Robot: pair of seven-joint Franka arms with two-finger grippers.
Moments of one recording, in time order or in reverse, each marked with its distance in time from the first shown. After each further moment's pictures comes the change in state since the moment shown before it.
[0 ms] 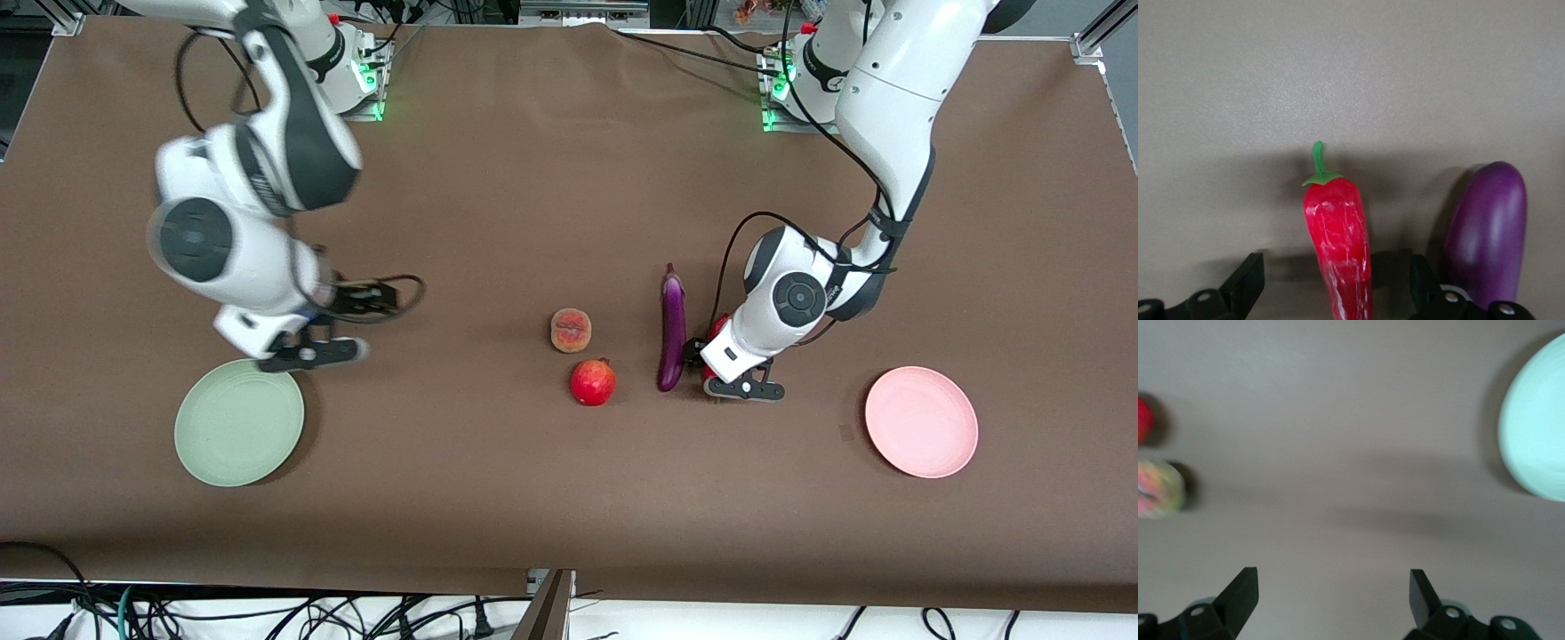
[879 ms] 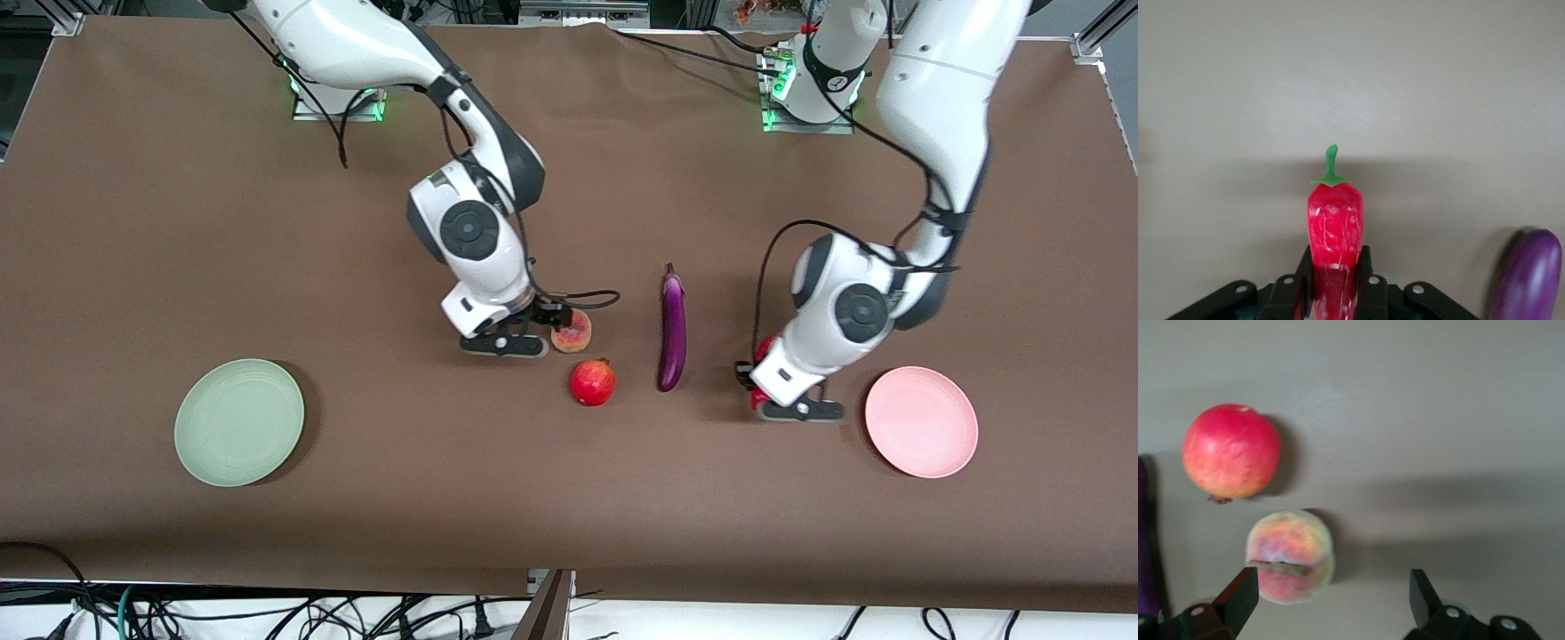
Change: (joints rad) left arm 0.106 -0.074 0.035 0.144 0.036 -0.230 0.000; right arm 0.289 0.248 -0.001 0.002 0.003 0.452 0.419
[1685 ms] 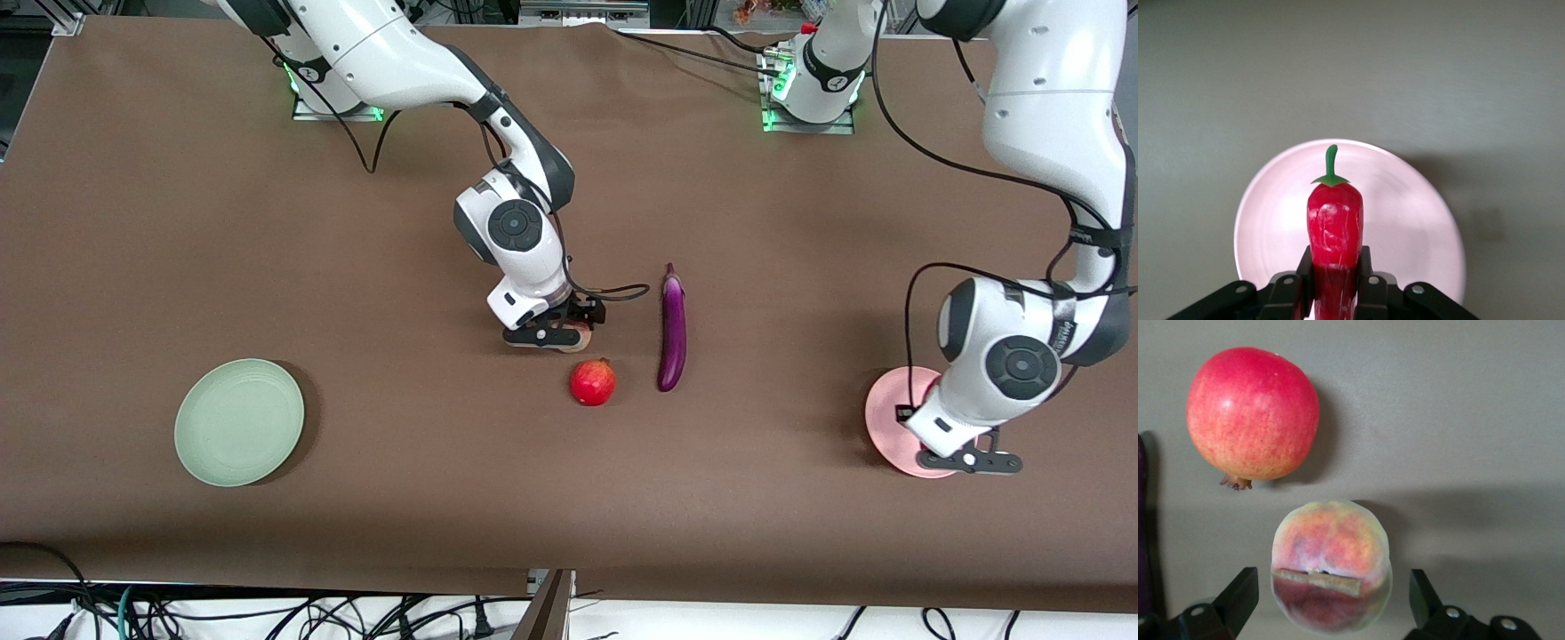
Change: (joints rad) left arm 0.244 0.144 0.052 0.187 0.323 -0.003 0.178; right arm 0.062 0.095 -0.005 0.001 -0.003 0.156 0.054
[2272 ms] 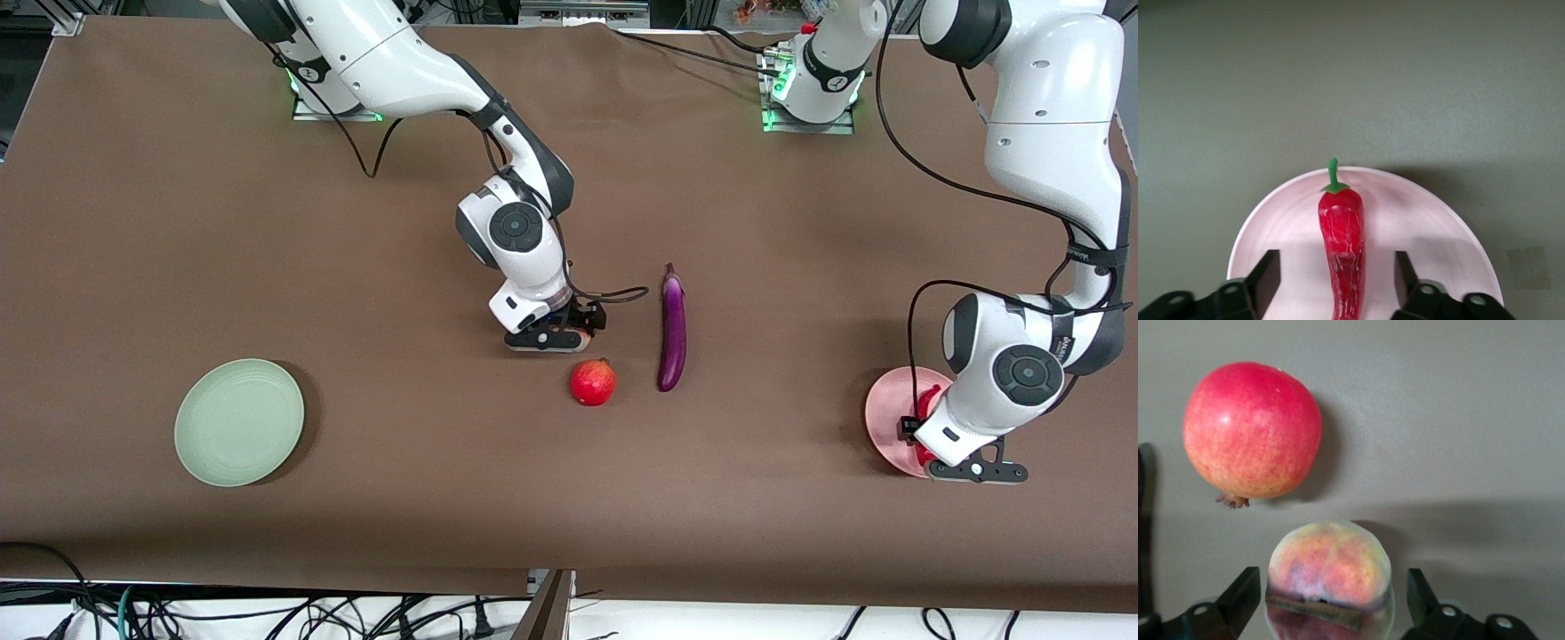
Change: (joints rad) left arm 0.014 0.049 -0.003 0.036 0.000 0.055 0.006; right arm 0.001 0.022 -0.005 0.000 -0.044 0.062 0.001
